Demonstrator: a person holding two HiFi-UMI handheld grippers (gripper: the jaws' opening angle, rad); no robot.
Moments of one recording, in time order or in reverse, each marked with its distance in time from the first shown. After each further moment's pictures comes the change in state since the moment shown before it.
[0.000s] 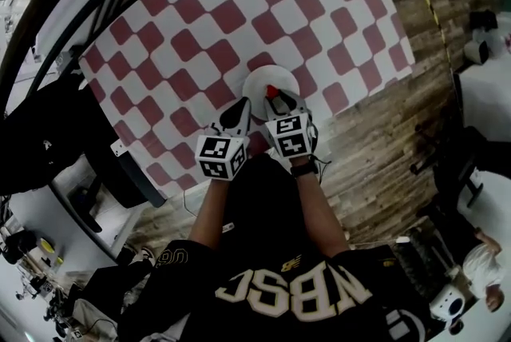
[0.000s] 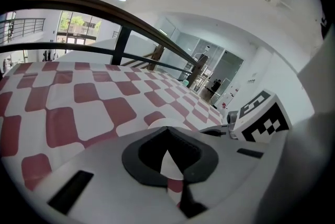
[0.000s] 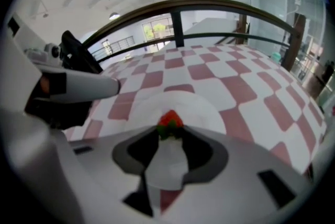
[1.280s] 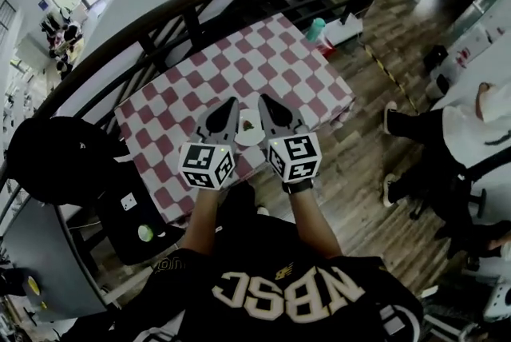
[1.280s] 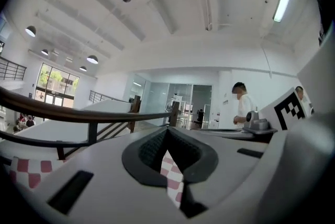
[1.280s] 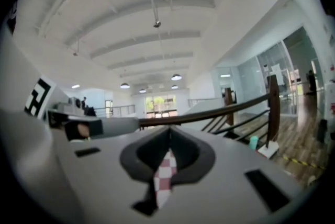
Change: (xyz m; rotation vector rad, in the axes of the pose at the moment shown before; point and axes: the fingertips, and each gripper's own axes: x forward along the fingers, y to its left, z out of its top) left arm -0.174 -0.174 0.194 0.350 -0.557 -0.133; right arm -0.322 0.035 0.166 -0.014 -0.899 -0.043
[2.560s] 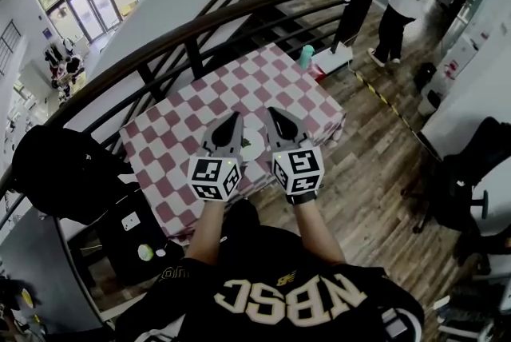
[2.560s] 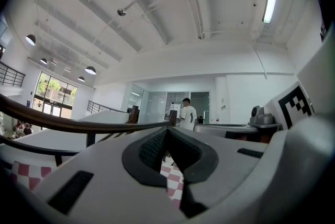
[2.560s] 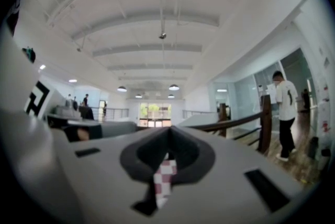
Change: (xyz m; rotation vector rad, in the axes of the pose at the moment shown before) left arm -0.031 -0.043 0.033 0.053 -0.117 -0.010; right arm -0.059 0.009 0.045 -0.105 -0.122 -0.063
